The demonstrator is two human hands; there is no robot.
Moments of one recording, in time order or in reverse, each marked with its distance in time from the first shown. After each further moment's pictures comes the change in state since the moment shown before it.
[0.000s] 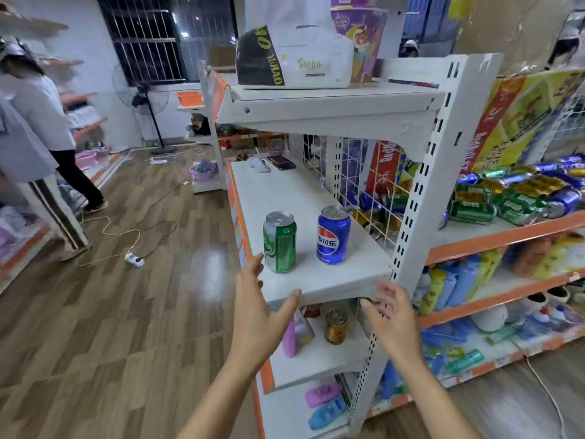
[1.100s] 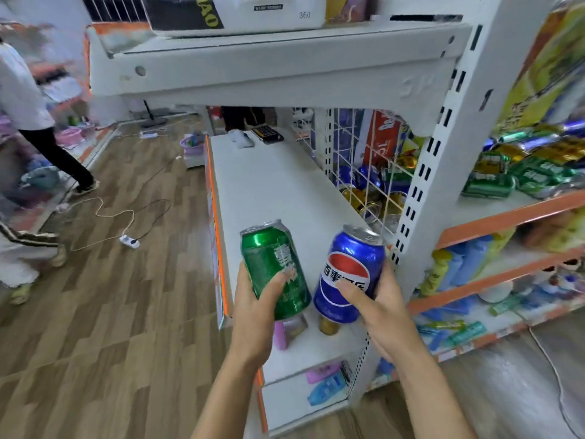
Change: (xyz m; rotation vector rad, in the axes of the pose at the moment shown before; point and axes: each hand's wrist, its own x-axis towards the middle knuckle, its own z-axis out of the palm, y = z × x) left_hand 0.033 0.007 0.054 -0.581 -0.043 -0.282; right_hand 0.042 -0.027 0.001 0.403 -0.291 0.030
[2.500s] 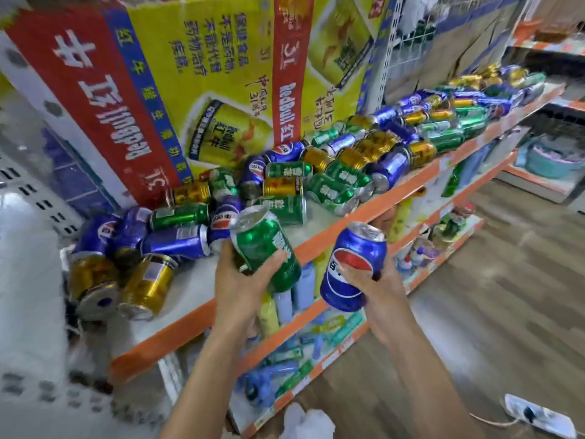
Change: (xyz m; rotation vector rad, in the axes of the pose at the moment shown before) left_hand 0.113 -0.123 0.440 0.176 -0.176 -0.153; right_hand 0.107 -0.036 -0.440 0.117 0.468 0.081
